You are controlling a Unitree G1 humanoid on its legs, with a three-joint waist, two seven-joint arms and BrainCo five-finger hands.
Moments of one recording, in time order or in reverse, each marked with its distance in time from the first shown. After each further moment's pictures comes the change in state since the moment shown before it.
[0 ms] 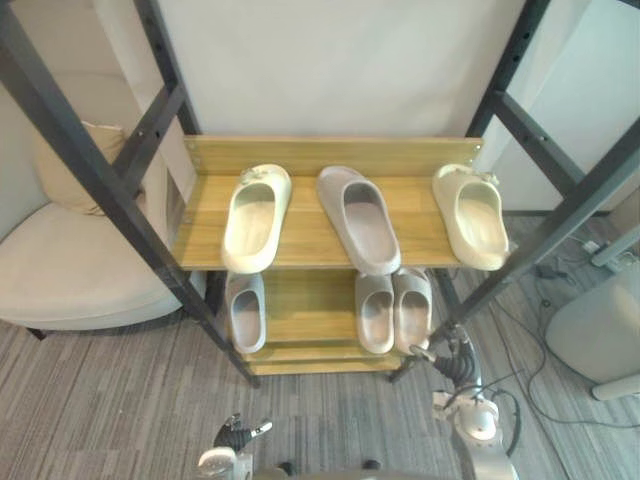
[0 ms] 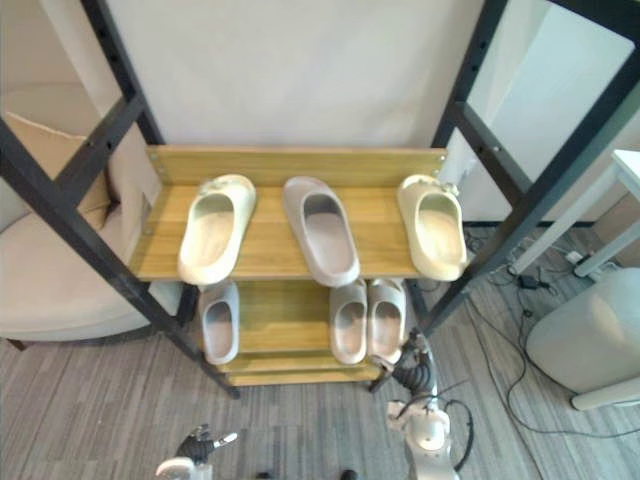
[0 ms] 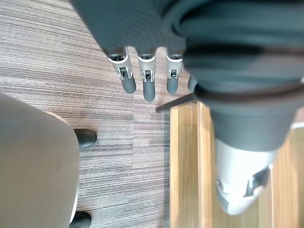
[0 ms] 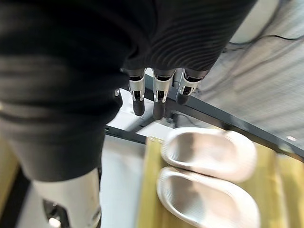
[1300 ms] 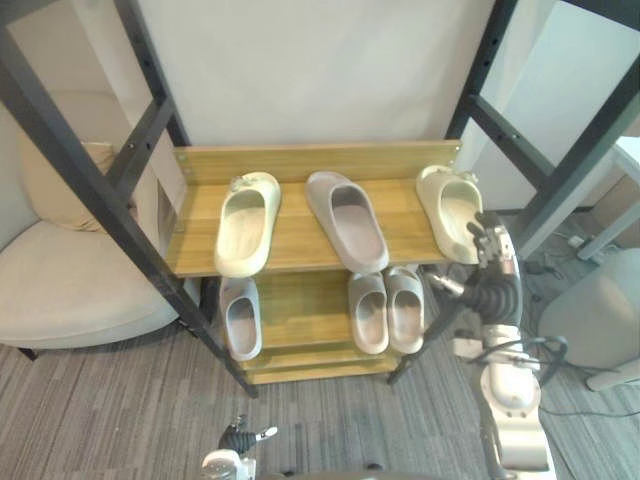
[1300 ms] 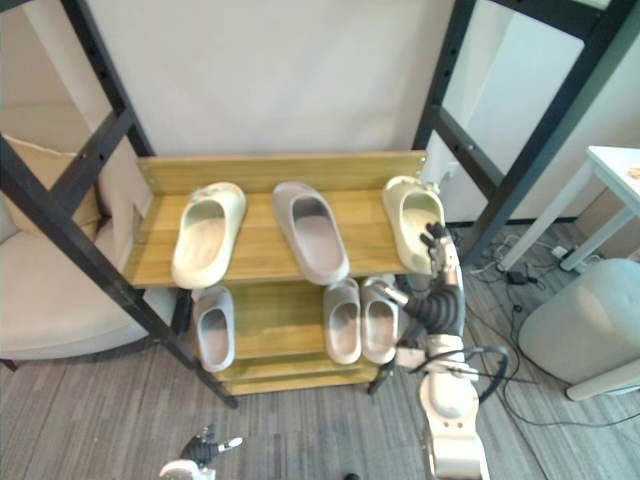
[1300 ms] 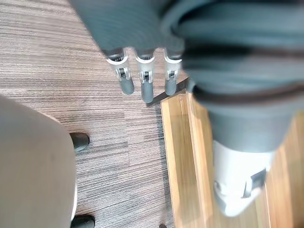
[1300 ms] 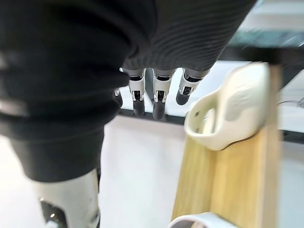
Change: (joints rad) left arm 0.008 0.006 -0.060 0.008 0.009 -0.019 -0.020; right arm -0.155 -0.134 0.028 -0.451 0.091 -0.107 0.033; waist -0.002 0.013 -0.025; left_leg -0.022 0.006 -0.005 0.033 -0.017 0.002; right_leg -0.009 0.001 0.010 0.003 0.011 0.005
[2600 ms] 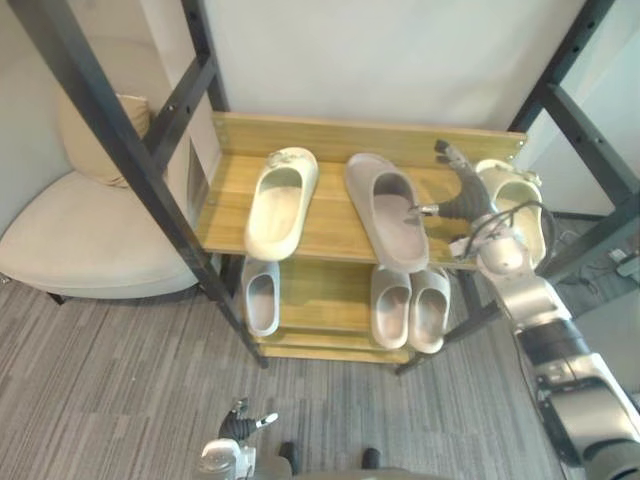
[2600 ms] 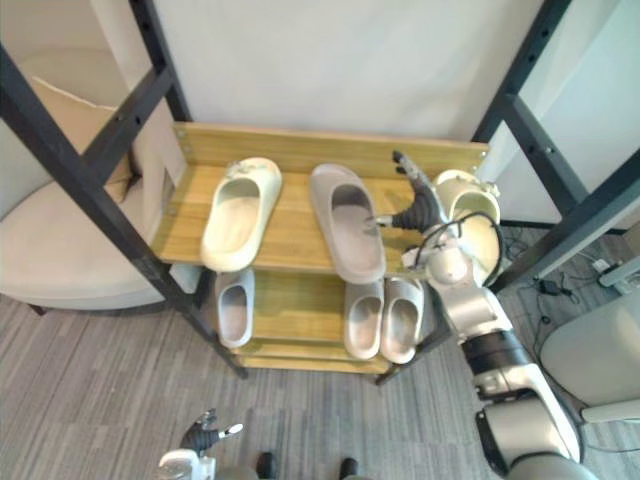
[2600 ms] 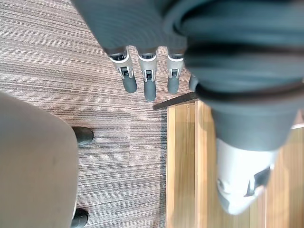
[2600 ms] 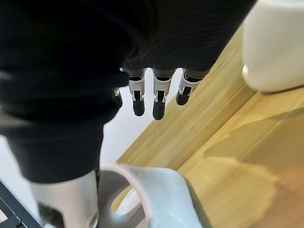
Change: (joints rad) left arm 0.001 0.001 0.006 -0.060 -0.011 -0.032 -0.008; right arm -0.744 -0.419 0.310 0.781 0.001 0.063 0.040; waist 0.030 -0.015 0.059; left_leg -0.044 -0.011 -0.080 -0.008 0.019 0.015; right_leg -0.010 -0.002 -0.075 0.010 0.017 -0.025
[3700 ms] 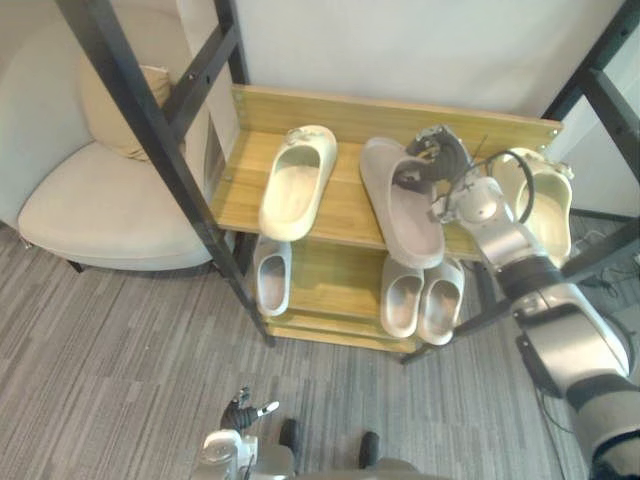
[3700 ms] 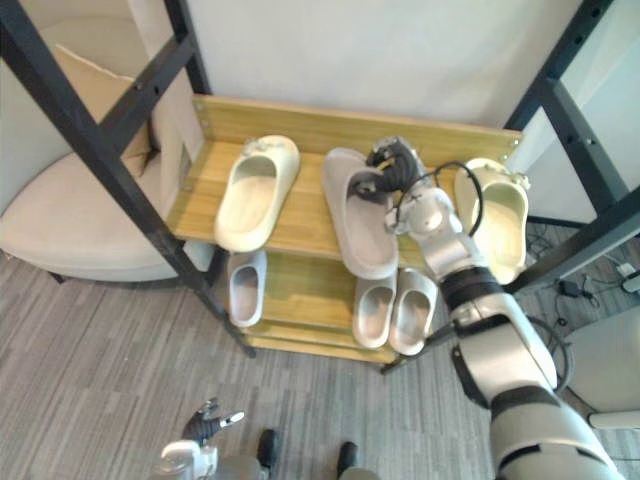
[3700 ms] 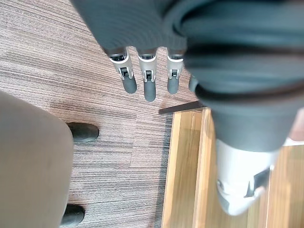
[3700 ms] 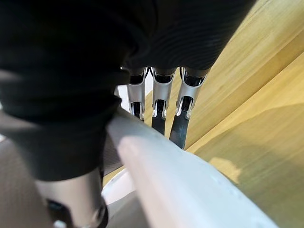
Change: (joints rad) left arm -0.015 -0.001 -0.004 -0.032 -0.034 -0.002 0.000; right arm -0.309 0.053 0.111 0.320 0.000 0.018 -0.003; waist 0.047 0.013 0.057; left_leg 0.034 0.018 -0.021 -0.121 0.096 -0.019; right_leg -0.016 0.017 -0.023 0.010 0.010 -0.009
